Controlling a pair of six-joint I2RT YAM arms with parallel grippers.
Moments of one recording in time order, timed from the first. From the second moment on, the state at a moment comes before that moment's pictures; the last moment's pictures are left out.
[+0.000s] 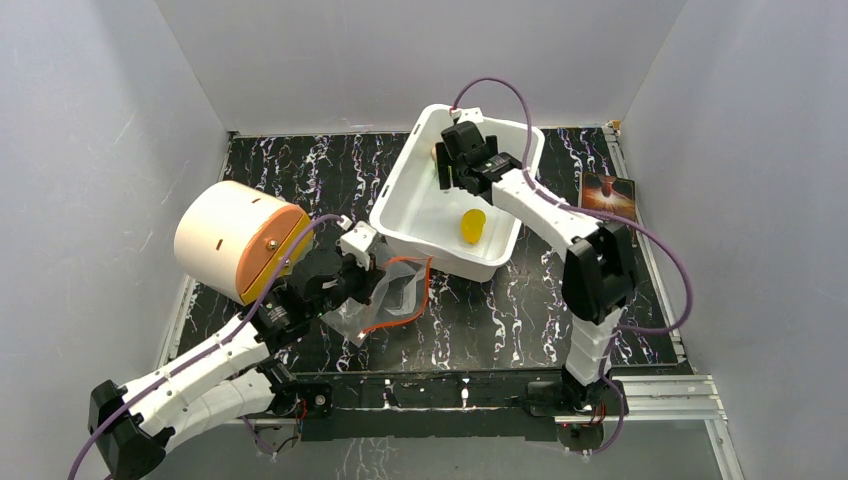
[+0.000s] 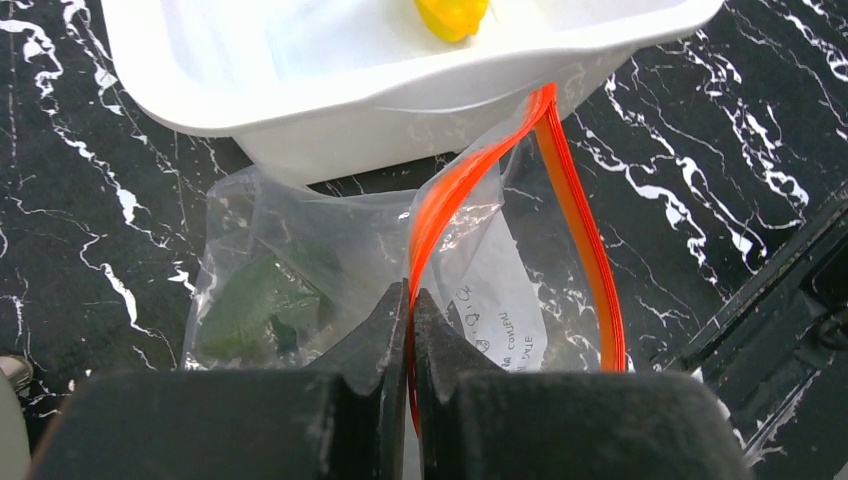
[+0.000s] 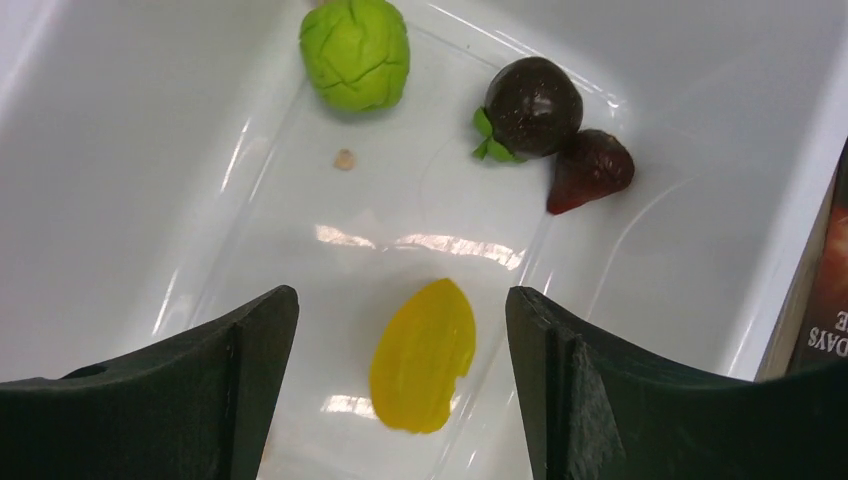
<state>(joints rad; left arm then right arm) -0.83 0.82 0.64 -0.26 -0.12 -0.16 0.56 1.83 1.62 -0.50 0.41 0.28</state>
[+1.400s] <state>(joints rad) -0.83 0.82 0.62 -0.25 -0.11 -0.13 0.37 2.40 2.08 -0.47 0.55 0.00</state>
